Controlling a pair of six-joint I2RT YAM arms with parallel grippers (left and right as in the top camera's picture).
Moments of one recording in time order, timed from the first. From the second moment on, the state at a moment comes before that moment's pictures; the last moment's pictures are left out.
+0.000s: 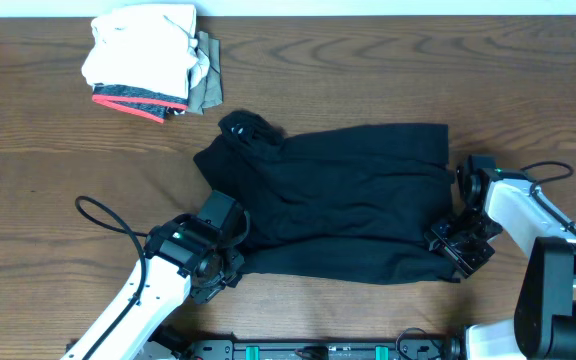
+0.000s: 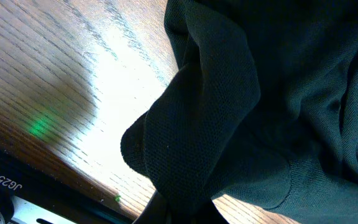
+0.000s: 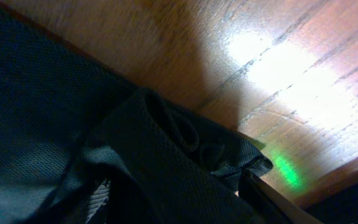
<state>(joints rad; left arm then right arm) -0.49 1.13 0.69 -1.07 0.04 -1.24 -0.07 1.64 0.80 -1.00 -0.08 0.88</state>
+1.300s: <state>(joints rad) -0.49 1.14 0.93 -0.94 0.07 -1.14 -0.08 1.63 1.18 -1.20 0.06 0.87</state>
